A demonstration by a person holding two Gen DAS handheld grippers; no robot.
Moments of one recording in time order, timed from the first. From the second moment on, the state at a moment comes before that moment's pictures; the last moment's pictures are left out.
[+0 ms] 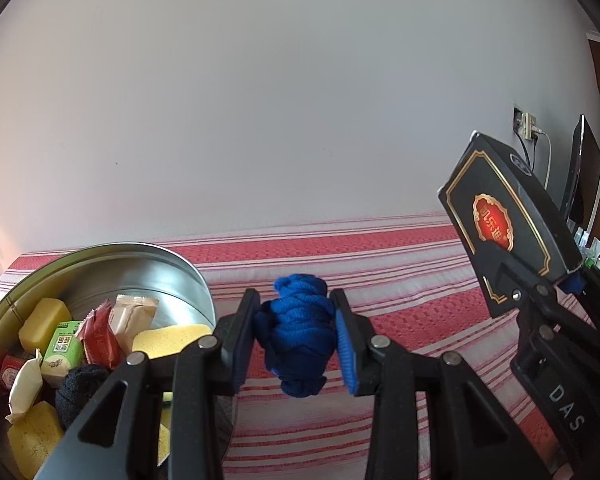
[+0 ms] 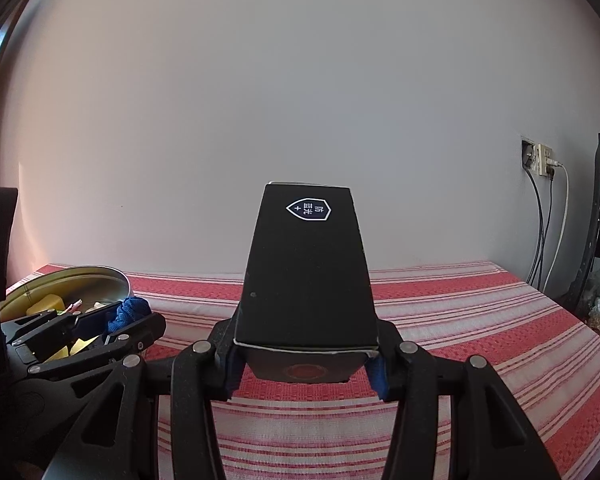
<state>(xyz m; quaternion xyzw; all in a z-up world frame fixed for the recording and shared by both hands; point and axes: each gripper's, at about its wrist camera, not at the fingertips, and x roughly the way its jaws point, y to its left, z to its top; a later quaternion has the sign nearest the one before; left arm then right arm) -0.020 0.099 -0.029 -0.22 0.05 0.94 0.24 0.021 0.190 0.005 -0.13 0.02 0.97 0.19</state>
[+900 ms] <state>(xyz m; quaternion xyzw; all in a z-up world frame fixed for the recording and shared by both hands) -0.010 0.025 0.012 -0.16 0.02 0.96 0.23 0.041 0.134 0.013 -0.11 -0.01 0.98 0.15</state>
